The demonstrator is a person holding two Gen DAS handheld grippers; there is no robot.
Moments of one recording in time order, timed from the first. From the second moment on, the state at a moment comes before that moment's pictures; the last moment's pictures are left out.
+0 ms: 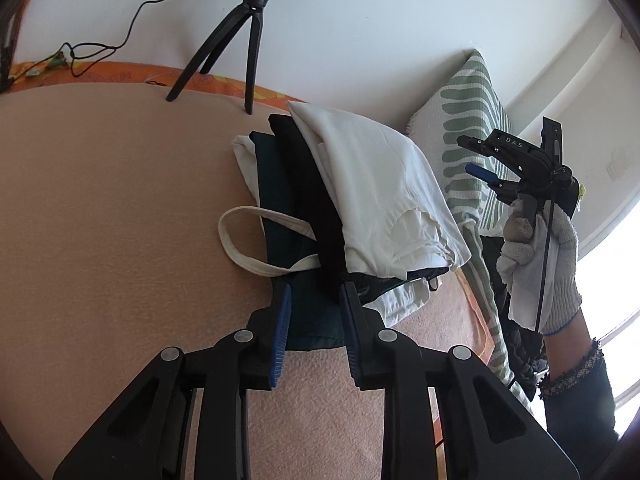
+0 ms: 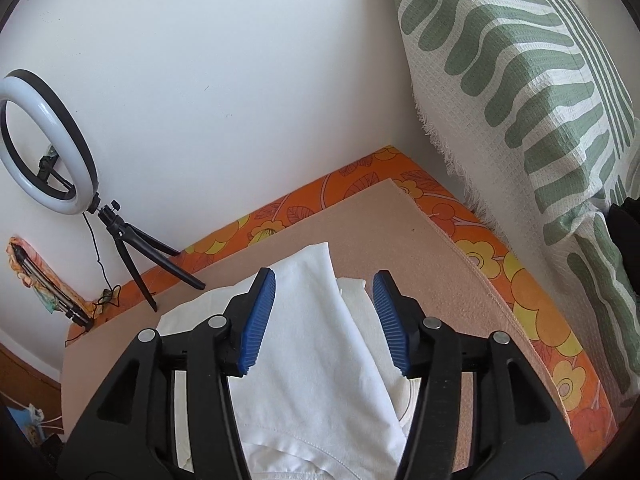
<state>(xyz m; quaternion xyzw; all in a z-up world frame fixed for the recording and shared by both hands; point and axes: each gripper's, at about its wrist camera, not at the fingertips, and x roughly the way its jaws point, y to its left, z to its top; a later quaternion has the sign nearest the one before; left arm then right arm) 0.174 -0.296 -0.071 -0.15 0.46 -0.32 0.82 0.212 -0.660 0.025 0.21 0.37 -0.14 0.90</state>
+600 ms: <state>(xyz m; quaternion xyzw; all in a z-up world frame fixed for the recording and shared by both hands) 0.112 -0.250 -0.023 -0.06 0.38 -0.31 0.87 0.125 -0.566 0.050 0.16 0.35 -0.12 0.92</state>
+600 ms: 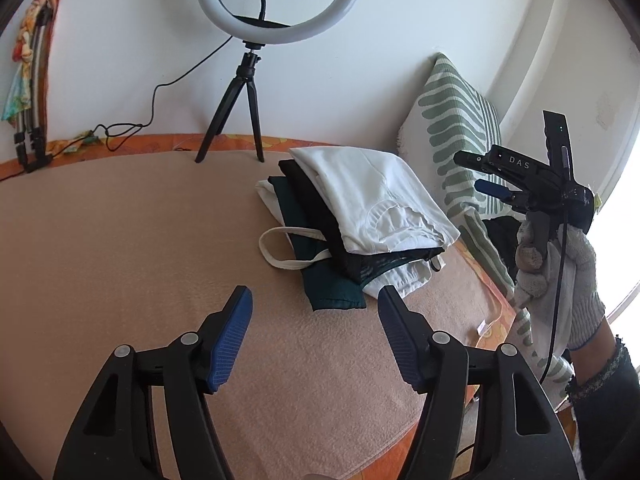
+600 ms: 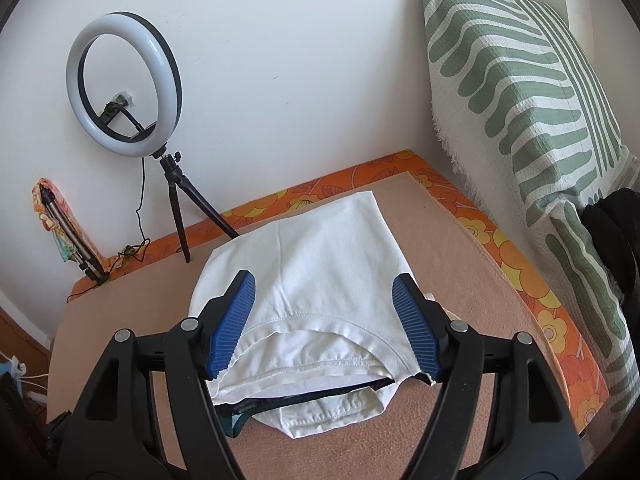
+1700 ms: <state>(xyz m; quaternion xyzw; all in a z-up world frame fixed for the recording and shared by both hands) 0.060 -0.209 -0.017 0.06 0.30 -0.23 0.93 0.015 -0.431 0.028 0.09 0.28 -0.19 0.94</state>
